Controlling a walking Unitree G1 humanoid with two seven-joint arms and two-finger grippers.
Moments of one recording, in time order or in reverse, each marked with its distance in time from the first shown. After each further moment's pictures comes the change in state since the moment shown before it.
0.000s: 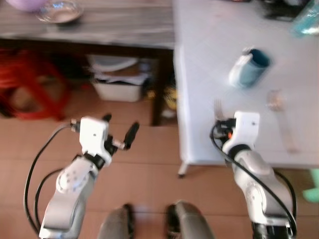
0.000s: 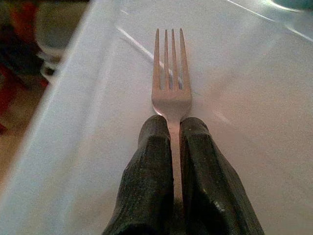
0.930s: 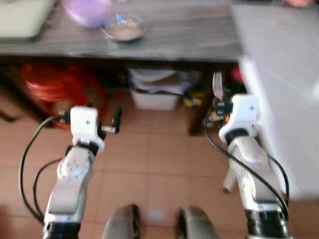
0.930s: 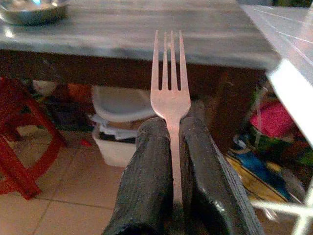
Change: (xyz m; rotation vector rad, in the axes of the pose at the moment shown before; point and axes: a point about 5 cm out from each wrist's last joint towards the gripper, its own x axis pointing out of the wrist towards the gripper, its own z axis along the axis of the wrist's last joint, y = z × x) left arm 0.016 0.026 0.003 0.082 -0.024 0.259; right arm 0.014 0.006 0.025 -0.095 -0.238 -0.001
